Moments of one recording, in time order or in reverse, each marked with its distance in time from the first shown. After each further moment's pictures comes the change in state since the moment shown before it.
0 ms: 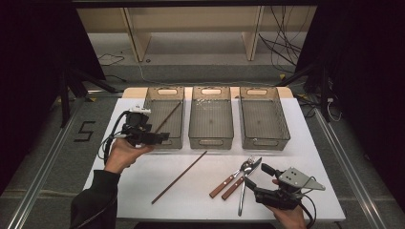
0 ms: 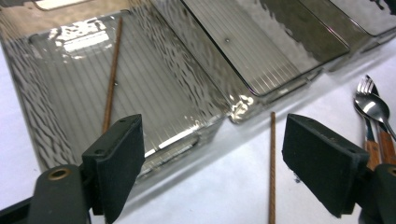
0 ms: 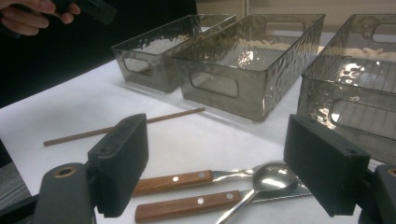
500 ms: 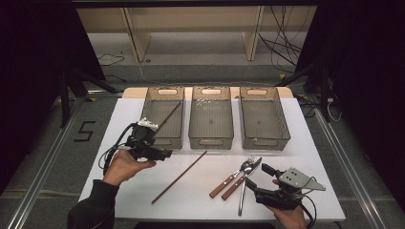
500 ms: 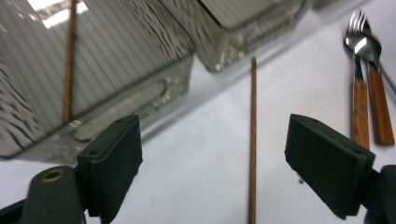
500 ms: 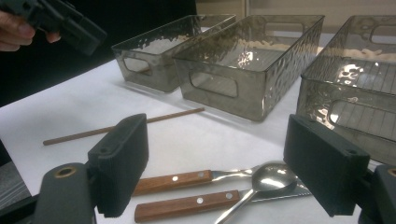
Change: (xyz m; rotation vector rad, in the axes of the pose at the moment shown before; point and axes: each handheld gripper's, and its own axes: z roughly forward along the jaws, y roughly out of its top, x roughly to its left) left arm -0.024 -0.023 0.005 0.162 -0.029 0.078; right arm 0.000 0.000 -0.001 -0.001 -0.002 -0.005
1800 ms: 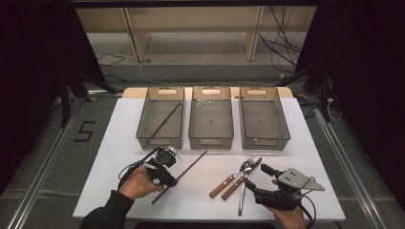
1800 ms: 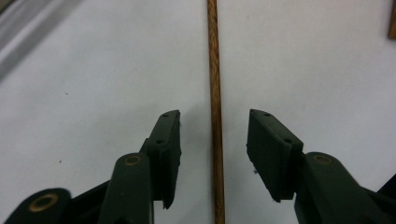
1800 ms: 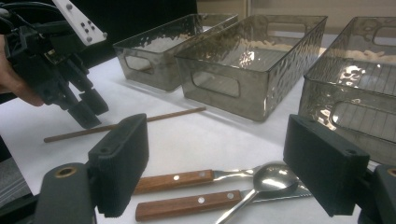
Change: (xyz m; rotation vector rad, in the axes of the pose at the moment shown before) left arm -0.040 -0.033 0.062 0.394 -0.035 0.141; right arm 0.002 0.000 0.001 0.005 0.002 -0.012
